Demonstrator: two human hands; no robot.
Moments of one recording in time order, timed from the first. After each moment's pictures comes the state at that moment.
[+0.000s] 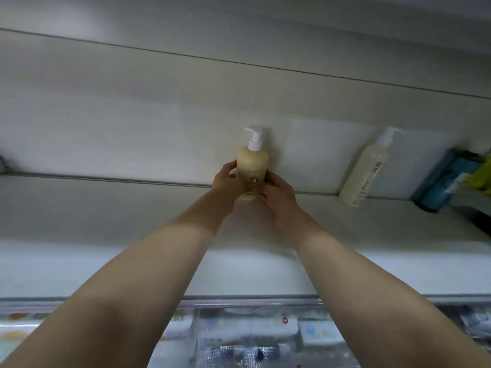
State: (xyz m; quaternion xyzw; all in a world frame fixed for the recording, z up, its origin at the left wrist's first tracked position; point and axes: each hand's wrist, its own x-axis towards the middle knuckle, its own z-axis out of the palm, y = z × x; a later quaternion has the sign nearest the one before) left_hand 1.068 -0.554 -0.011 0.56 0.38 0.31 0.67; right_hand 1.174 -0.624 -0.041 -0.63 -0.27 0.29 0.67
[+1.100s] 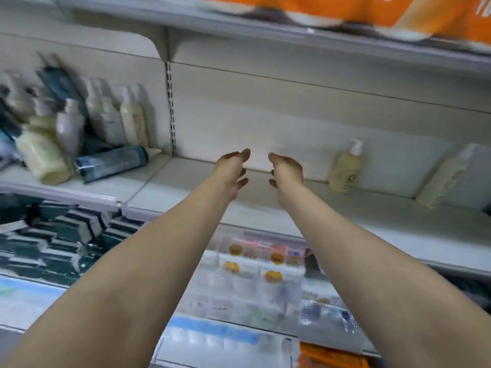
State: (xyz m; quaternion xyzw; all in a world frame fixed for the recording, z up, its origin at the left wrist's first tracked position) left_hand 0.773 -0.532 0.041 0.44 0.38 0.38 0.72; right_hand 0.878 -0.595 0.050 -0.71 -0.24 0.26 0.61
